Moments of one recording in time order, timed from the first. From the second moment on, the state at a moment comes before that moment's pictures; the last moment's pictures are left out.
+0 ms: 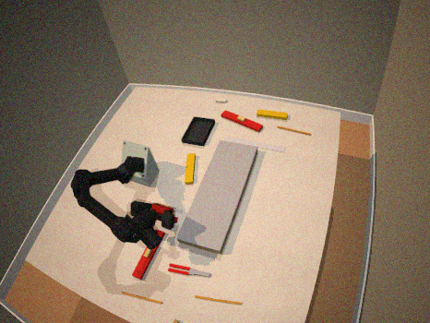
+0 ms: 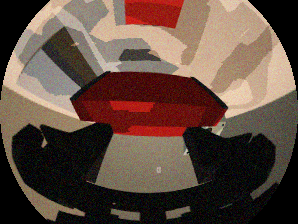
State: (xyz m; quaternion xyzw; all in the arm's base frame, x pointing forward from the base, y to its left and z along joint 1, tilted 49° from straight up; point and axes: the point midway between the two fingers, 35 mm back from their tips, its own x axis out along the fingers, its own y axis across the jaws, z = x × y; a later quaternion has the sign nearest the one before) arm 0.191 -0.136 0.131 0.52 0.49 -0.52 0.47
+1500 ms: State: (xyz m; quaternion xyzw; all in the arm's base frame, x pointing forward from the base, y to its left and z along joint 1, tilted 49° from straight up) arm 0.200 -0.126 0.136 0.59 0.53 -0.45 0.41
